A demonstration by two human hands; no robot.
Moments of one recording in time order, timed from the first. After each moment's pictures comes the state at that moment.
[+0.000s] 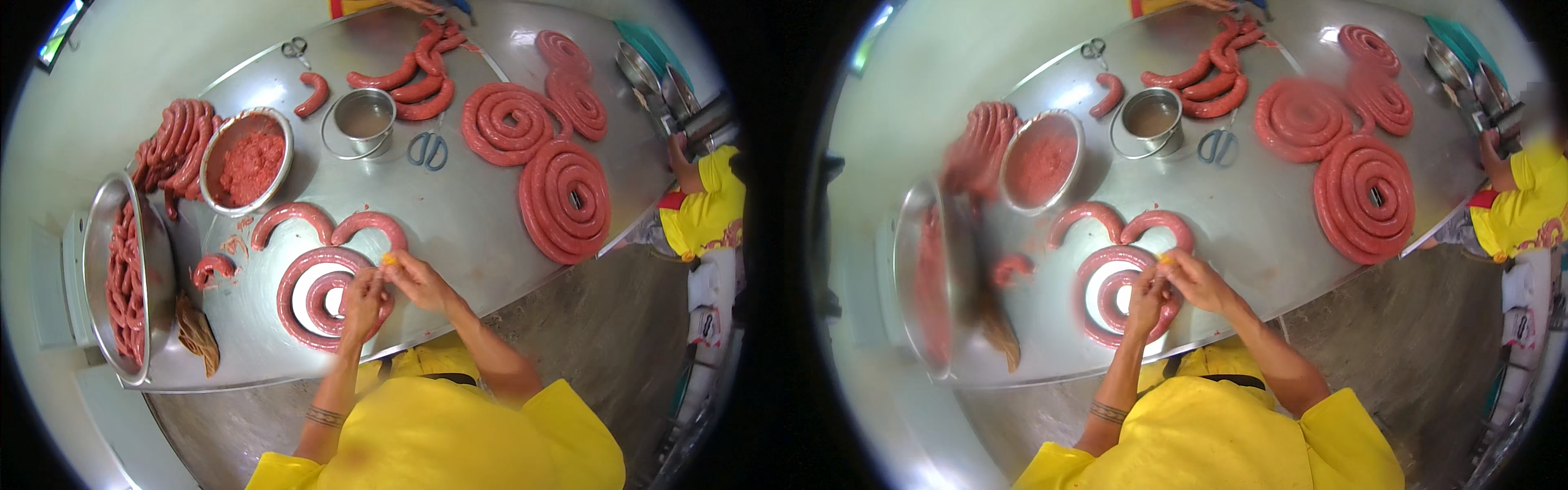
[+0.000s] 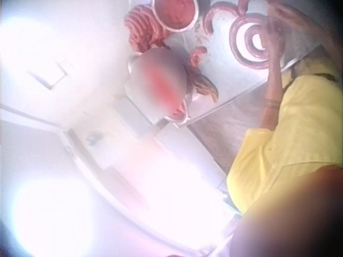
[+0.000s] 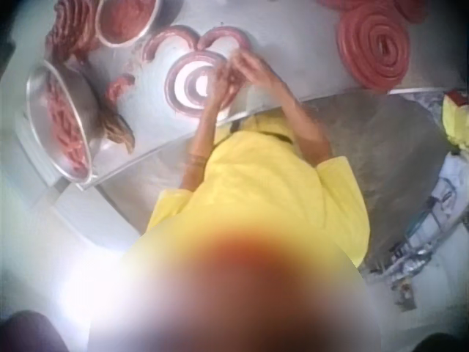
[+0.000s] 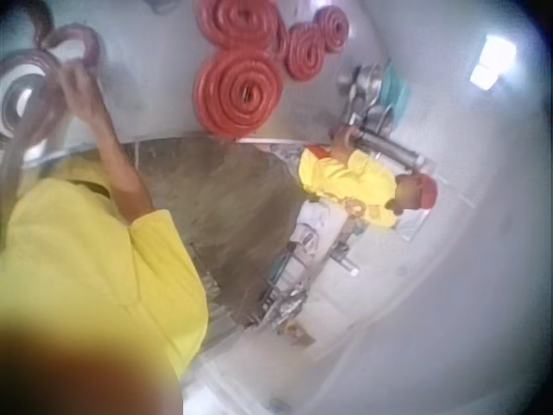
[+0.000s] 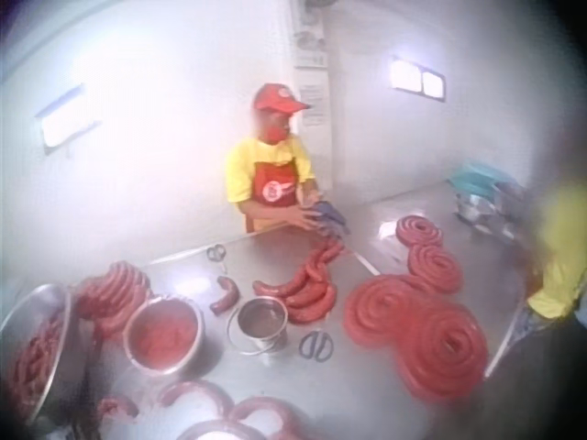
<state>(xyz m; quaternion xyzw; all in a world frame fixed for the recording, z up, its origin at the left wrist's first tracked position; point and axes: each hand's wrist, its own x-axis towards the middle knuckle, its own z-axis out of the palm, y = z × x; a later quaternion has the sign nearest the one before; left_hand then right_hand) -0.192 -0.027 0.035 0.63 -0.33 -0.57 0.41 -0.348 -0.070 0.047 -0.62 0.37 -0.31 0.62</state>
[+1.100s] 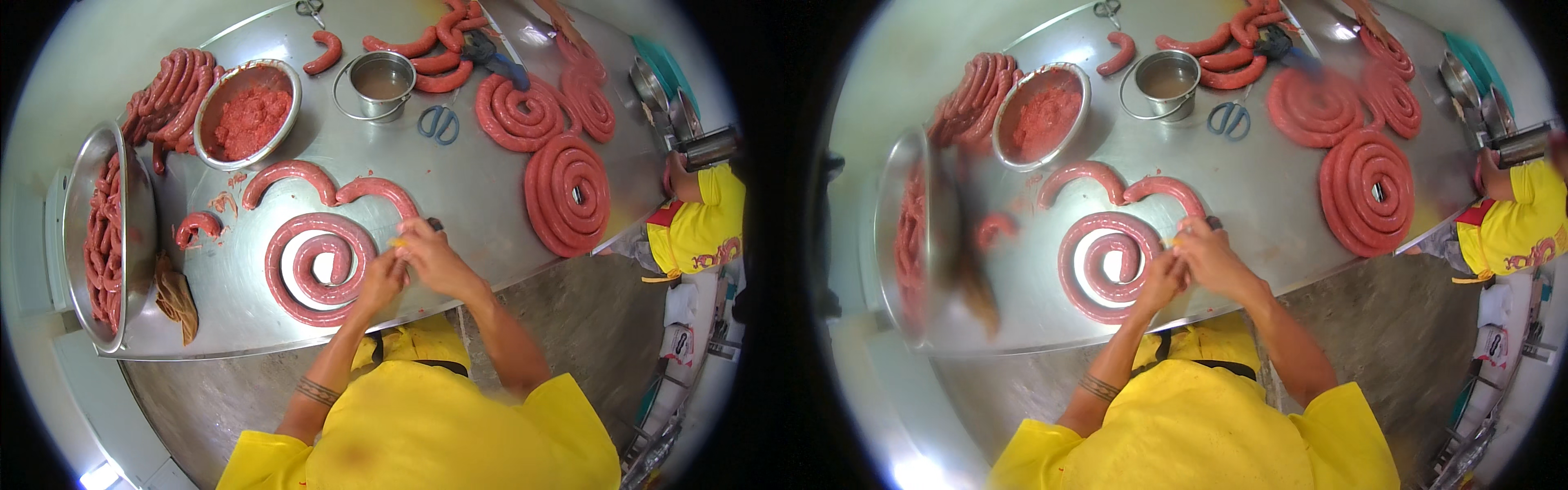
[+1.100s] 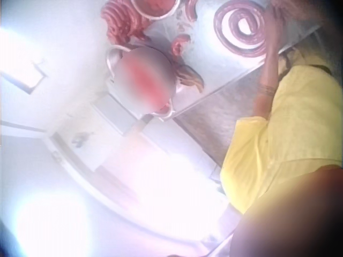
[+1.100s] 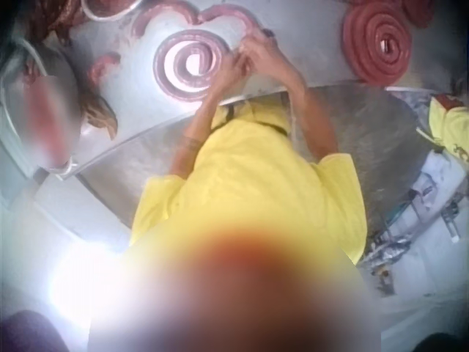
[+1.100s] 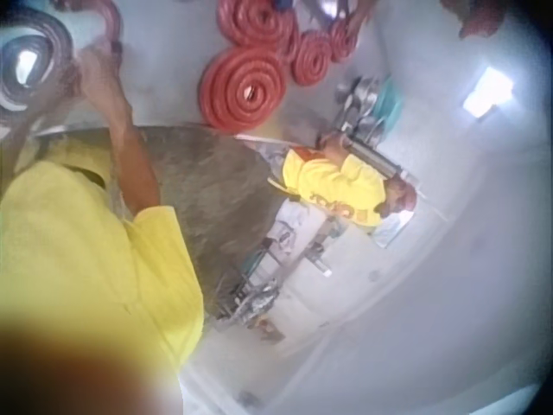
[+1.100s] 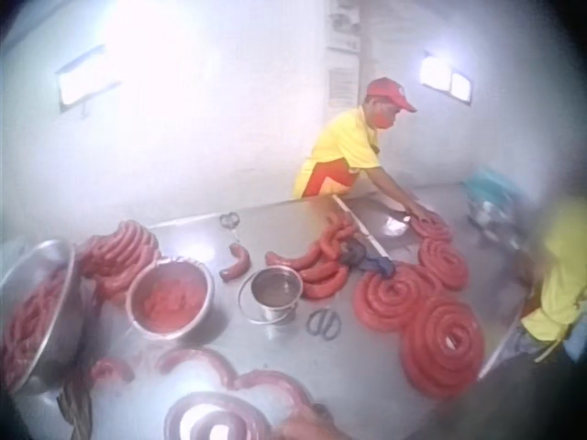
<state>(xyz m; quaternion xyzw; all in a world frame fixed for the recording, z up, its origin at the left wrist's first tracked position) -0.209 -0.010 0.011 0.59 -0.48 -0.55 0.35 -0.364 -0.081 0.110 -0.79 0.38 -0.23 0.42</state>
